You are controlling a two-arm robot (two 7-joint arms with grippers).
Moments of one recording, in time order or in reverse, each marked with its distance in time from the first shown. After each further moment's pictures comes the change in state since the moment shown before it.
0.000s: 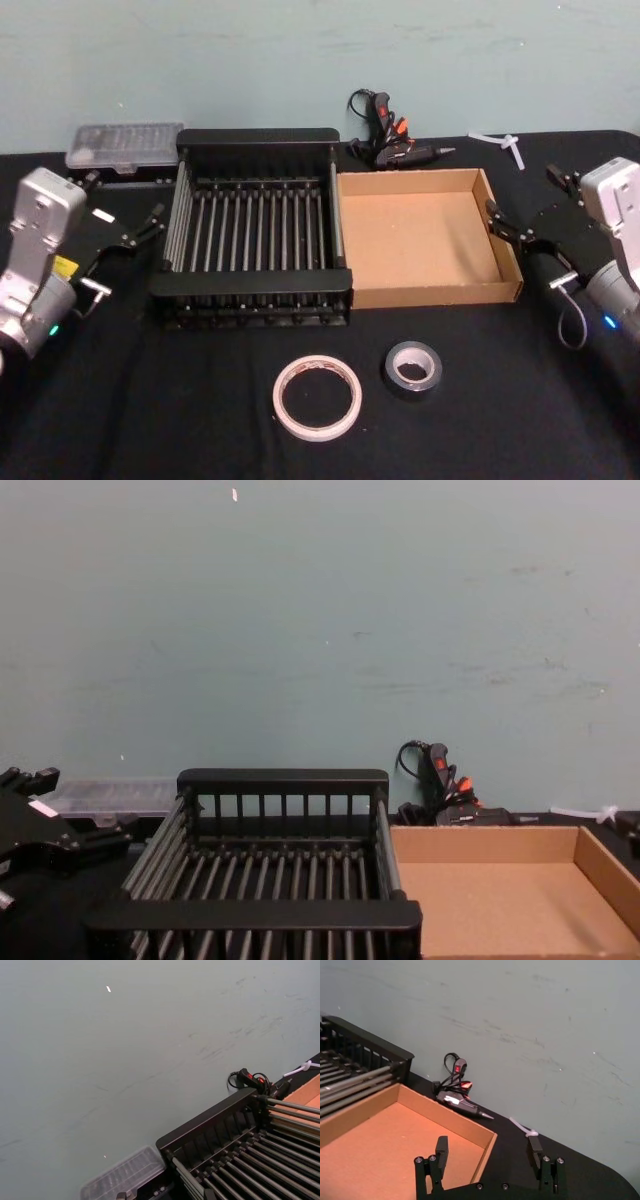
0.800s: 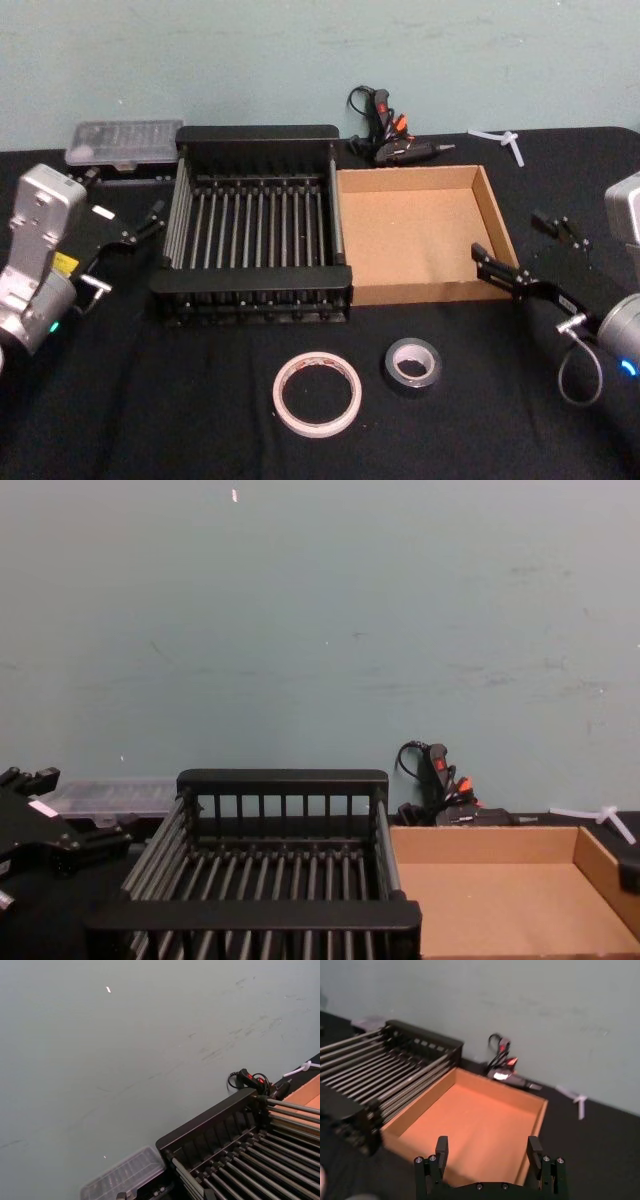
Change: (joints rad) left arm 0.000 0.000 0.000 0.000 0.000 0.000 0.000; right arm -0.234 0.056 0.120 -0.320 0.173 0.231 0.080
